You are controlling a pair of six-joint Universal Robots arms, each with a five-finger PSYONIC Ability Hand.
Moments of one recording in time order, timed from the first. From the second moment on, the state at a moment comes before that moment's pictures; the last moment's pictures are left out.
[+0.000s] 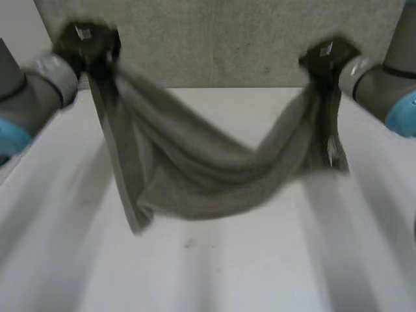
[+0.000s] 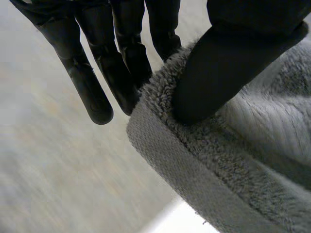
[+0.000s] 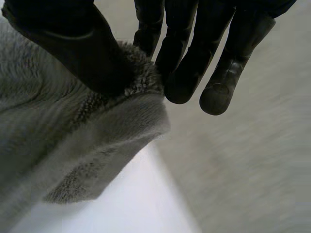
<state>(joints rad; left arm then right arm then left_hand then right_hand) 4.47 -2.09 -0.87 3.09 -1.34 3.41 1.87 -0.68 0.21 0.54 1.40 2.48 1.19 1.22 1.22 1.22 1.03 1.33 1.33 1.34 1.35 1.17</state>
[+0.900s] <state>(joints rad) 4.48 -1.92 -1.71 3.30 -1.38 3.40 1.77 -1.03 1.33 0.42 1.29 2.20 1.19 1.22 1.22 1.22 1.03 1.34 1.33 1.34 1.35 1.17</state>
